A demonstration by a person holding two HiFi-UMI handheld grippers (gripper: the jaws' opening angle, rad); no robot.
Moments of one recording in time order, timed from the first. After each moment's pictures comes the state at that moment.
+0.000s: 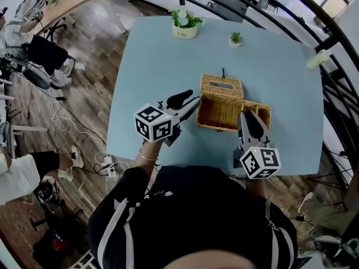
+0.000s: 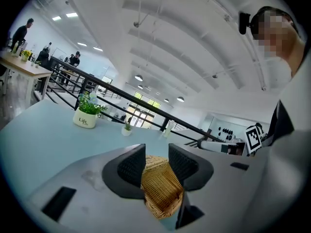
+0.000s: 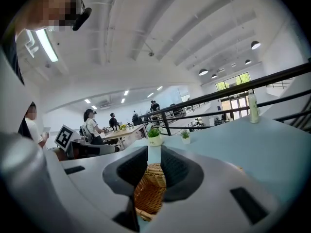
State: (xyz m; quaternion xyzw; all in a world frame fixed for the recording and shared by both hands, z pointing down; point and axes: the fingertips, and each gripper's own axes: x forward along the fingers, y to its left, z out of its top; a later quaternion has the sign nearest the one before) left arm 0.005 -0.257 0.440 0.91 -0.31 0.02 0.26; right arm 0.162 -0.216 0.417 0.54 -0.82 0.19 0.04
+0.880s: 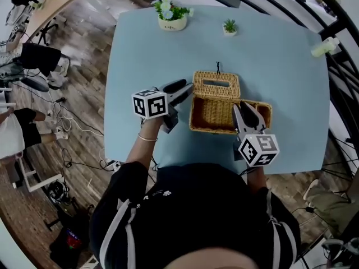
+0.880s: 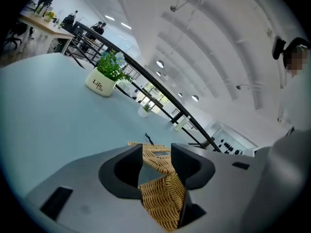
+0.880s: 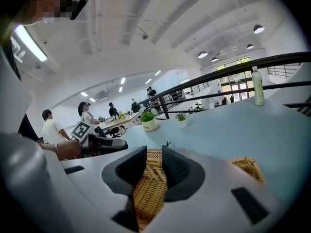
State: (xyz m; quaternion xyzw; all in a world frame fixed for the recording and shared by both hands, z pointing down) left arm 0.009 -0.334 0.532 0.85 -0.32 0.04 0.43; right arm 0.172 -0.263 0.484 0.51 -0.81 0.27 0.09
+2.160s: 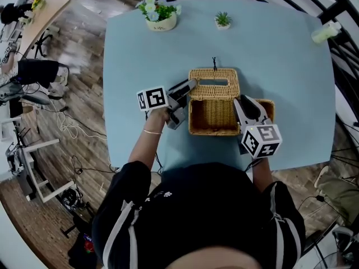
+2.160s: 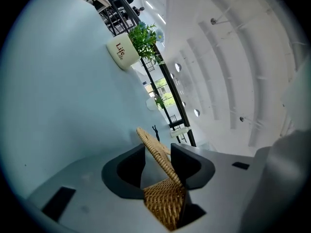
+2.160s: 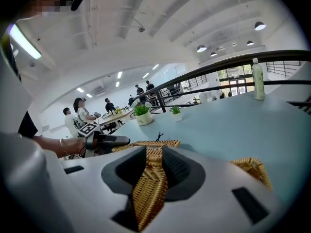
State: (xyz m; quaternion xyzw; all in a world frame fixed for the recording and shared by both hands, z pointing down) left arm 0.035 -0.359 0.578 0.77 -0.27 -0.04 0.58; right arm 0.183 -0.284 0.516 0.51 -0.80 0.29 0.12
